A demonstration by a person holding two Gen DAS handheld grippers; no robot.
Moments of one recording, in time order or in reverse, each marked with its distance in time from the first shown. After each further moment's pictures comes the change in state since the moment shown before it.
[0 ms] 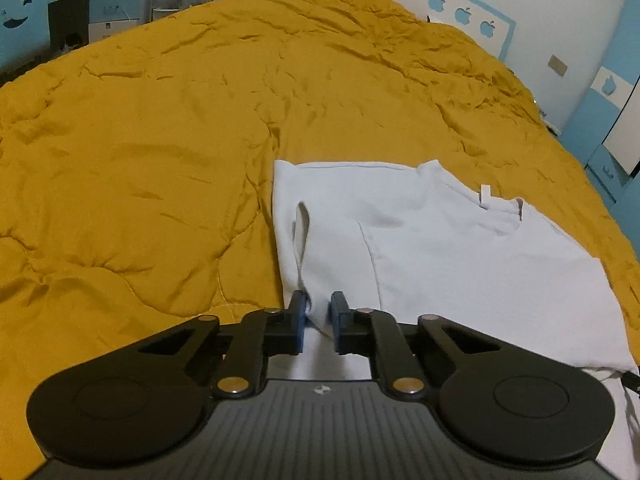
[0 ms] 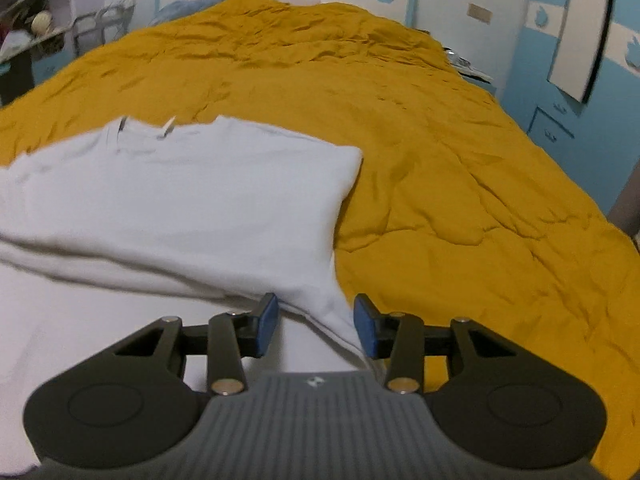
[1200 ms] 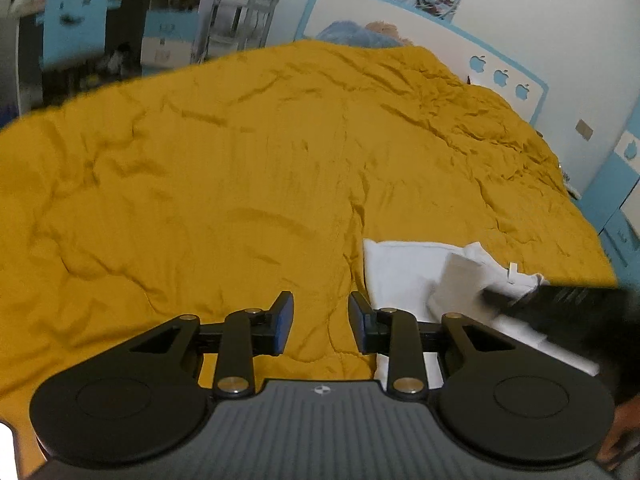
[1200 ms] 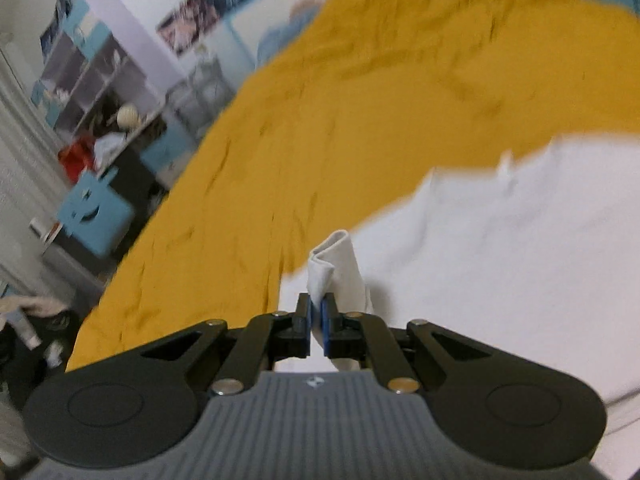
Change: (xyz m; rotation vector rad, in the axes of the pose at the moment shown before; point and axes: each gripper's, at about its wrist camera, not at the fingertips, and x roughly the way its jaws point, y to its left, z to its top) left arm -0.063 0.077 0.029 -0.144 -0.107 0.026; right arm 0.038 0.288 0.151 0.385 0.064 0.537
